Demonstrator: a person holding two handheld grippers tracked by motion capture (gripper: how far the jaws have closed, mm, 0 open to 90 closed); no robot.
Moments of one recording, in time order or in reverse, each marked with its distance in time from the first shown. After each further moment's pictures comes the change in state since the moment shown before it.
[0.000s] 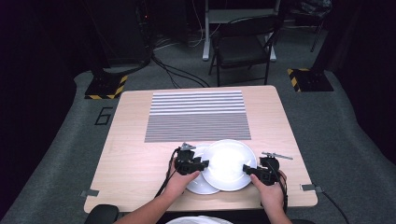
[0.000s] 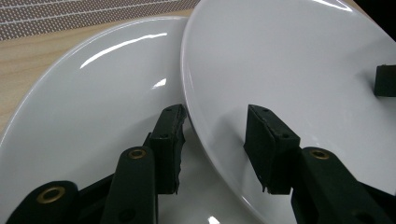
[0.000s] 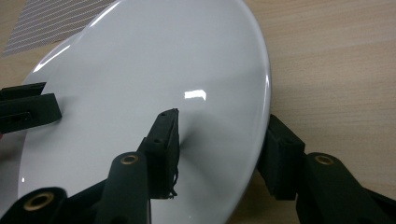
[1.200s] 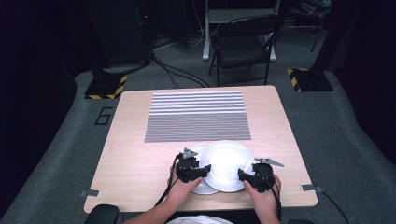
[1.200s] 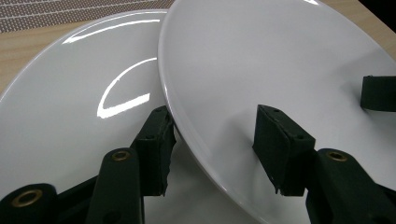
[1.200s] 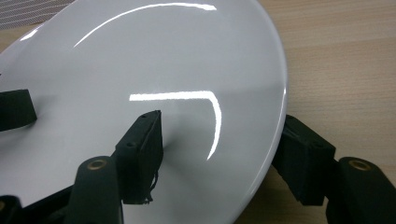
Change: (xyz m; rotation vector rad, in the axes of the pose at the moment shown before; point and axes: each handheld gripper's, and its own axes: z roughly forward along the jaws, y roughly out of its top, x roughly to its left) left arm -0.021 -0.015 -0.008 -0.039 0.060 0.013; right arm 0.020 -0.021 0.002 -0.051 -0.105 -0.089
